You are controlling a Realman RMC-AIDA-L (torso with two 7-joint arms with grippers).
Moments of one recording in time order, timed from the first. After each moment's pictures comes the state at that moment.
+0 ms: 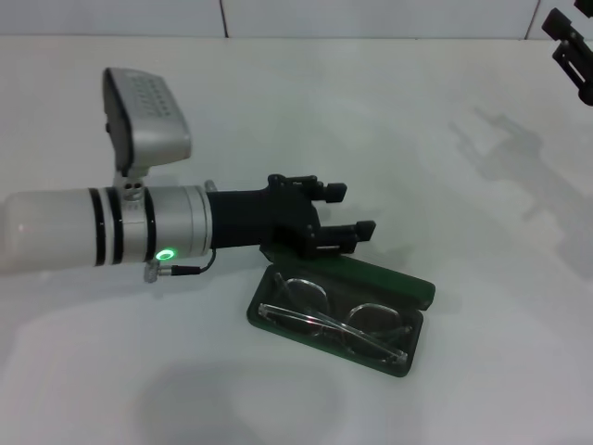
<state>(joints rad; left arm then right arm) -0.57 -2.08 1.49 0.57 1.41 1.11 -1.37 0.51 2.02 -0.60 -0.28 -1.26 -1.49 0.61</state>
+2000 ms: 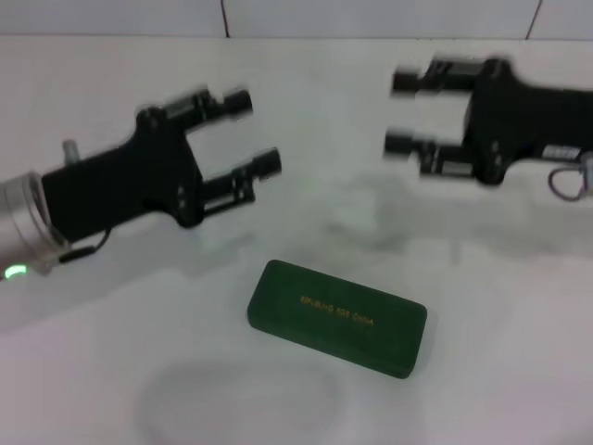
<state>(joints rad) -0.41 -2.02 1.17 0.53 1.22 1.63 -0.94 0.62 1.93 -1.15 -0.55 -1.34 -1.65 1.05</state>
